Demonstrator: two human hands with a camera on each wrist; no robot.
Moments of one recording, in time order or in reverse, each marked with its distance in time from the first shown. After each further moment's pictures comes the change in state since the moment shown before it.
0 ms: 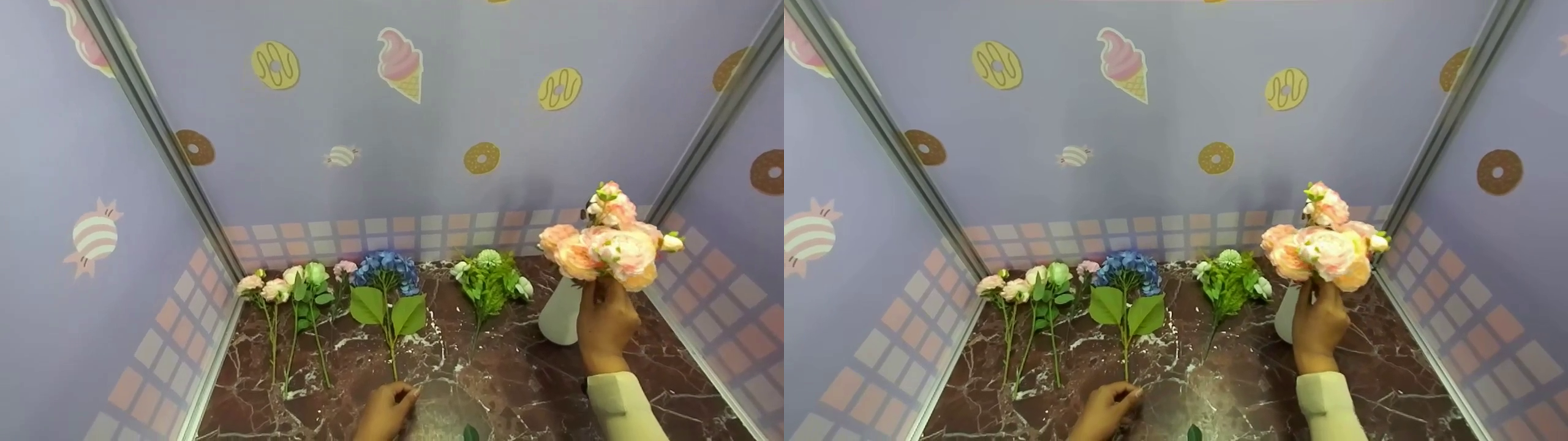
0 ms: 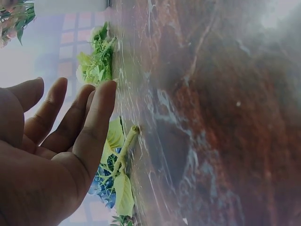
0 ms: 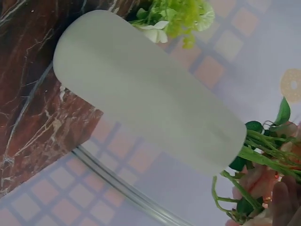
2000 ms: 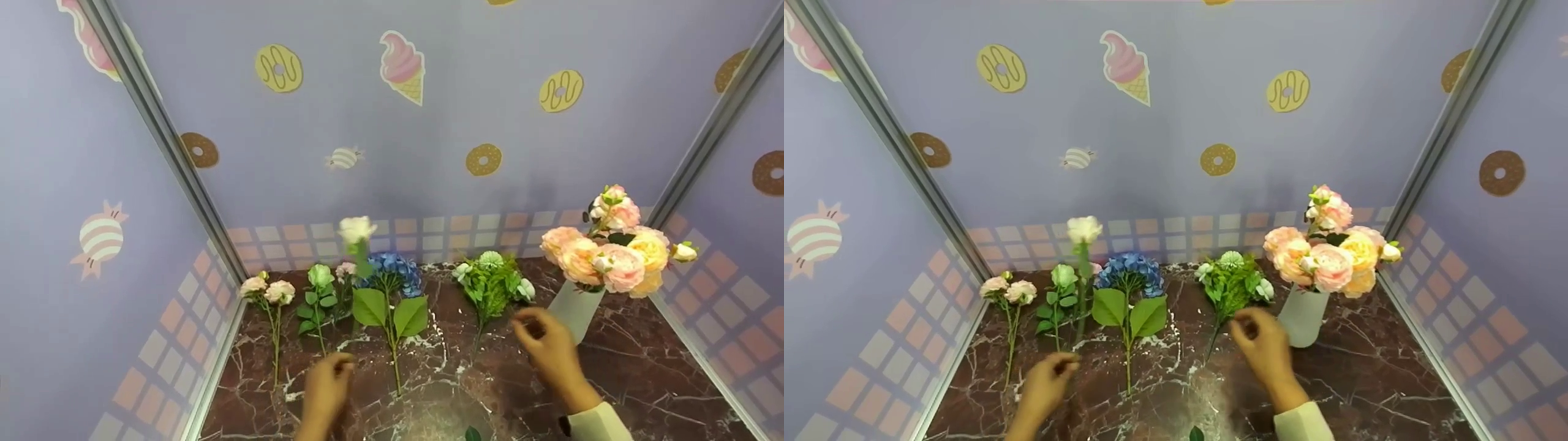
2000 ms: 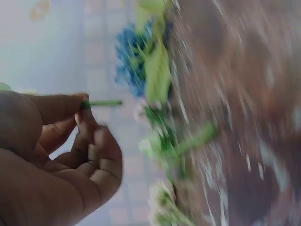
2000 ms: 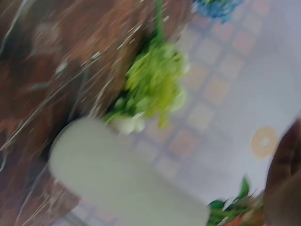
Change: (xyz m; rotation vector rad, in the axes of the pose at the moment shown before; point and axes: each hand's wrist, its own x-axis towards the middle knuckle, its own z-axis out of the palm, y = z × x) left_hand -0.002 0.009 -0.102 0.345 0.410 0.082; right_hand -0.064 -0.045 -0.006 0.370 -0.664 0.068
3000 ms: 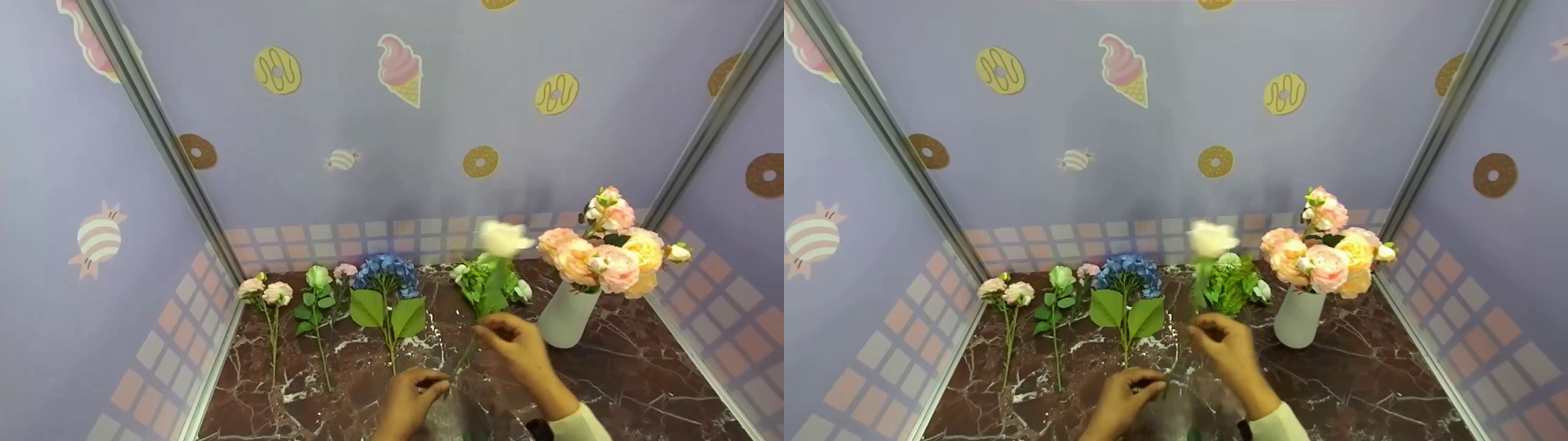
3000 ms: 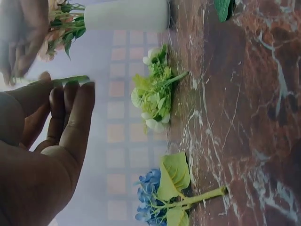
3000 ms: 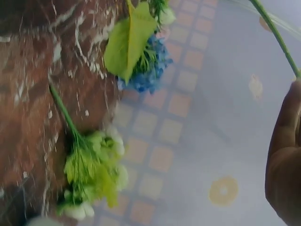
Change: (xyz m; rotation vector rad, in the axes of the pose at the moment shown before) left_hand -0.039 0.095 0.090 -0.485 -0.280 0.132; right_hand -0.005 -0.062 0.015 0.404 -0.191 0.112
